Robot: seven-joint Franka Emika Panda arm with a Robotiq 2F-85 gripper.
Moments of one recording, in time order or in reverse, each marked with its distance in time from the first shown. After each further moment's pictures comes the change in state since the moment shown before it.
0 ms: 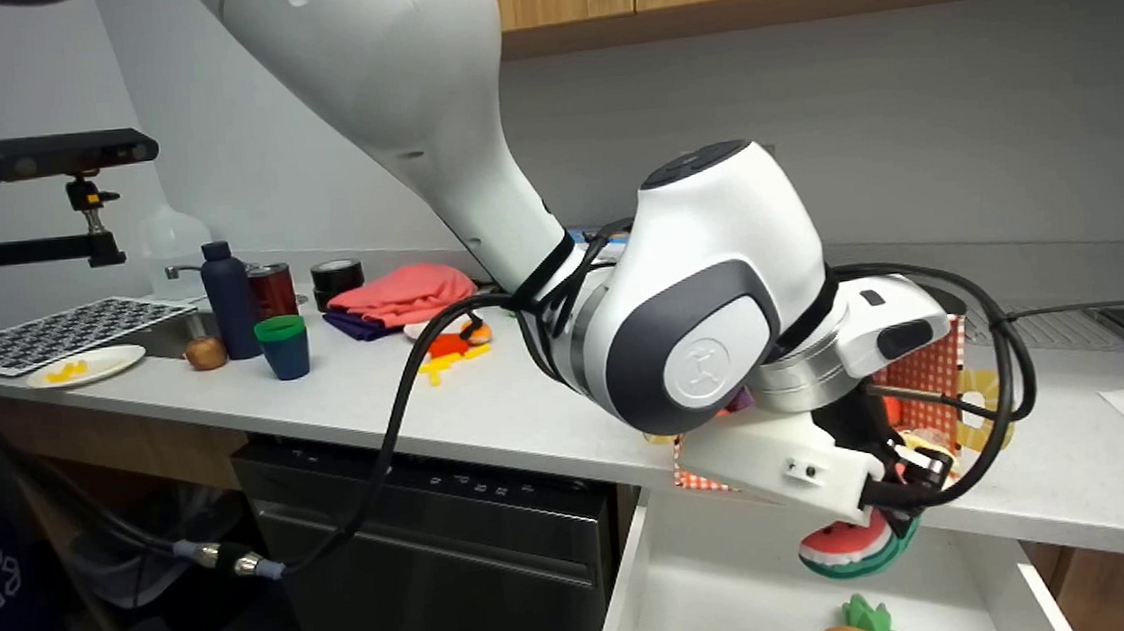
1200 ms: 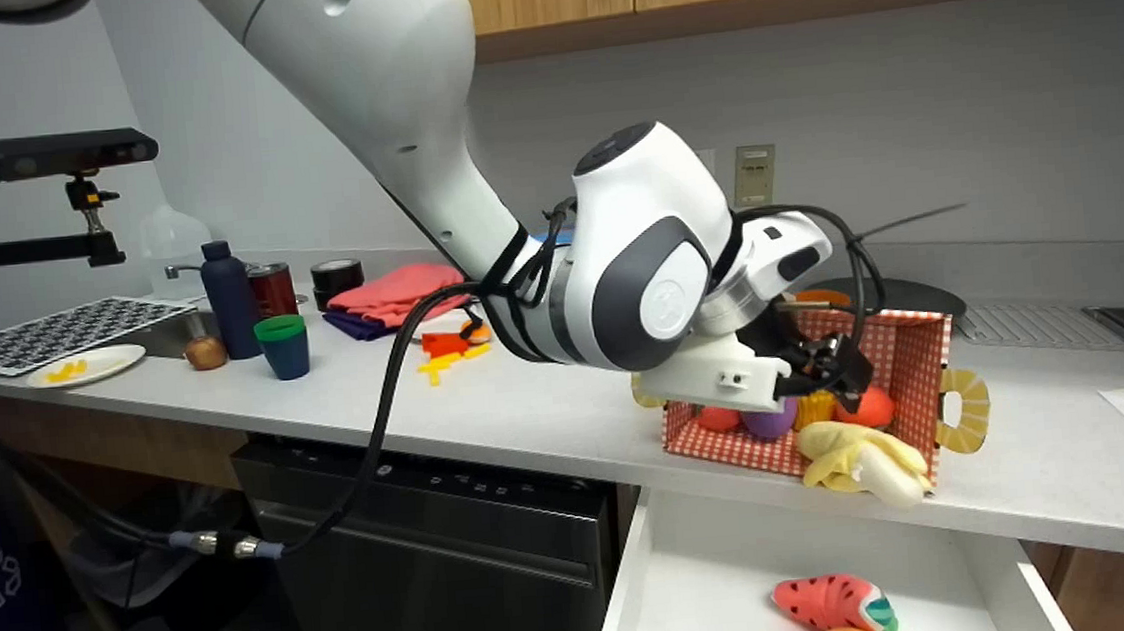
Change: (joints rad) arm 0.098 0.018 0.036 0.067 -0.138 0.127 0.188
